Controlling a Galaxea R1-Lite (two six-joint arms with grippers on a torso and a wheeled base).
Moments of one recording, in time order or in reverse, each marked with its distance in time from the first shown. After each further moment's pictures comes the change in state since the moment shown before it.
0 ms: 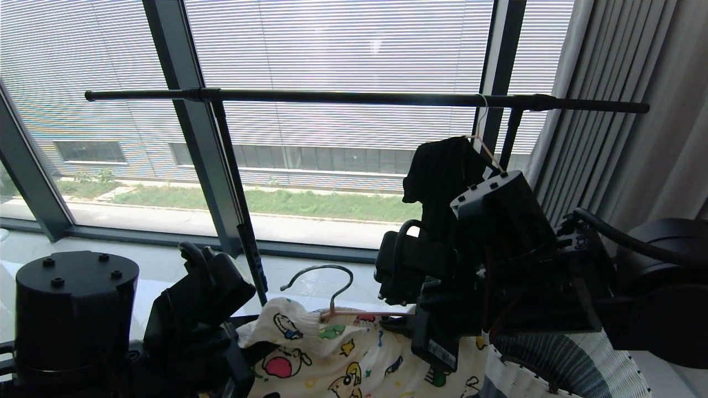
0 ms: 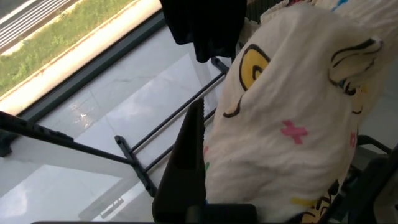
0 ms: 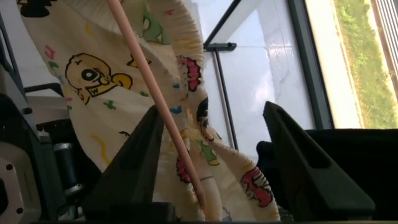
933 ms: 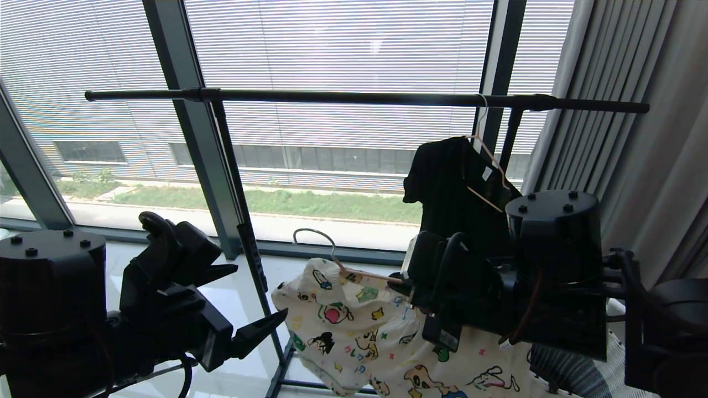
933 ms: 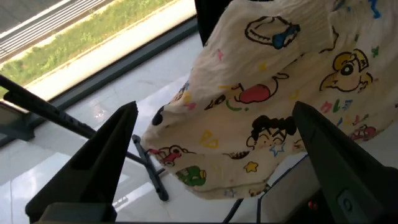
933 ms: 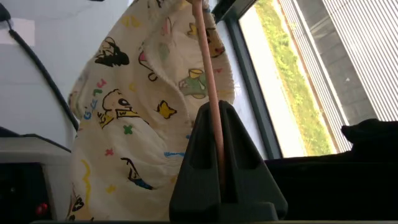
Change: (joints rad) left arm 0.197 0.005 0.005 -0.086 0.001 -0.003; right arm -0.046 -0.059 0.305 -0.570 -0.042 -0.166
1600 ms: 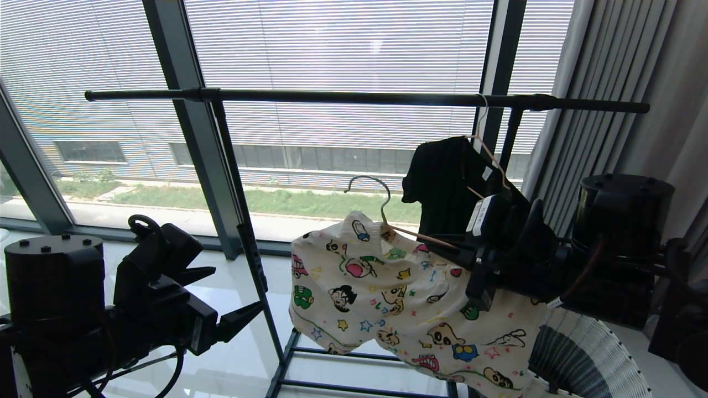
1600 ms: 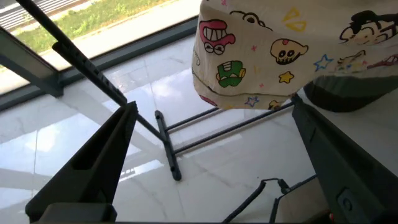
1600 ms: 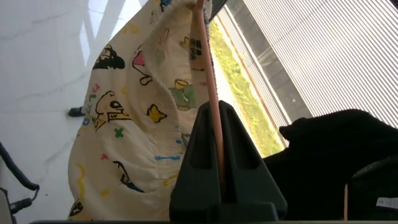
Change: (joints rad) left arm 0.182 0.084 0.055 -0.118 -0.083 0.000; right arm -0.187 -0.055 0.111 -0.223 0.164 -0.001
